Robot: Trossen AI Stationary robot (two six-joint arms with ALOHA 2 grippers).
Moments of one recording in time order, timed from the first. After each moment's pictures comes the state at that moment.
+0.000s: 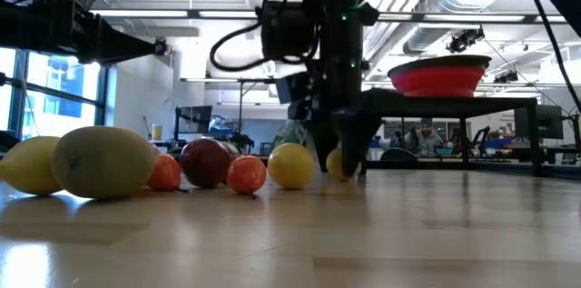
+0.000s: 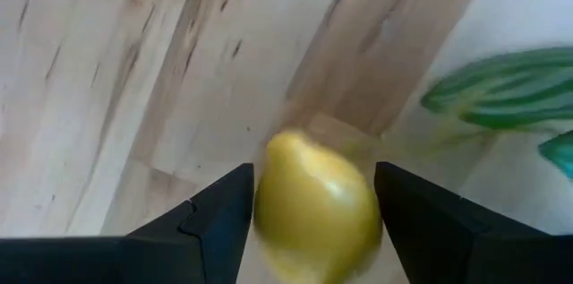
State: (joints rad) left arm -0.03 0.01 0.04 0.00 -0.39 0.13; right arm -0.05 2.13 1.56 -0.93 0.03 -0.49
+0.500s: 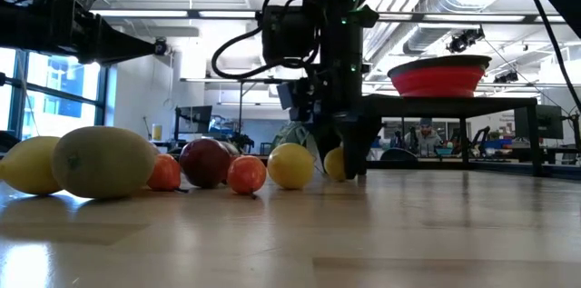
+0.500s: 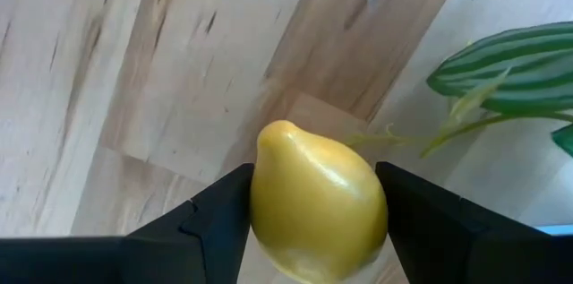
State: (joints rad) left arm -0.03 0.01 0.04 0.00 -0.39 0.13; right arm -0.06 2.13 1.56 -0.94 0.06 -0.49
